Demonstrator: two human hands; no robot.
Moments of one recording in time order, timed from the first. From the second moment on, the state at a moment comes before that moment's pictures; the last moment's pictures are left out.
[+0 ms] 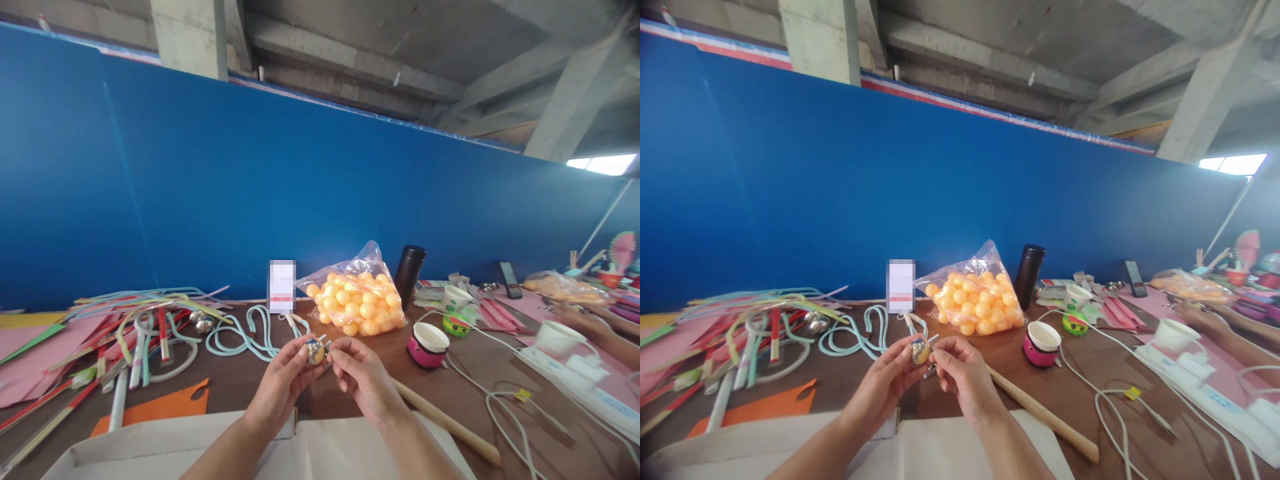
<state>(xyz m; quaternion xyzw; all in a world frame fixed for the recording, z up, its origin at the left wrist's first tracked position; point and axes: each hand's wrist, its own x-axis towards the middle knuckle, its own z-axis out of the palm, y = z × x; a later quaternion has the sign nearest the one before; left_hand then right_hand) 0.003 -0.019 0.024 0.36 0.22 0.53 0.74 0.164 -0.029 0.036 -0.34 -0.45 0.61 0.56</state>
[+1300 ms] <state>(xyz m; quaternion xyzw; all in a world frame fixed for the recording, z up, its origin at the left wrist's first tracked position) 0.001 -0.016 0.018 0.34 0.19 0.47 0.79 0.159 -0.028 0.025 -0.34 -0.41 0.63 0.56</state>
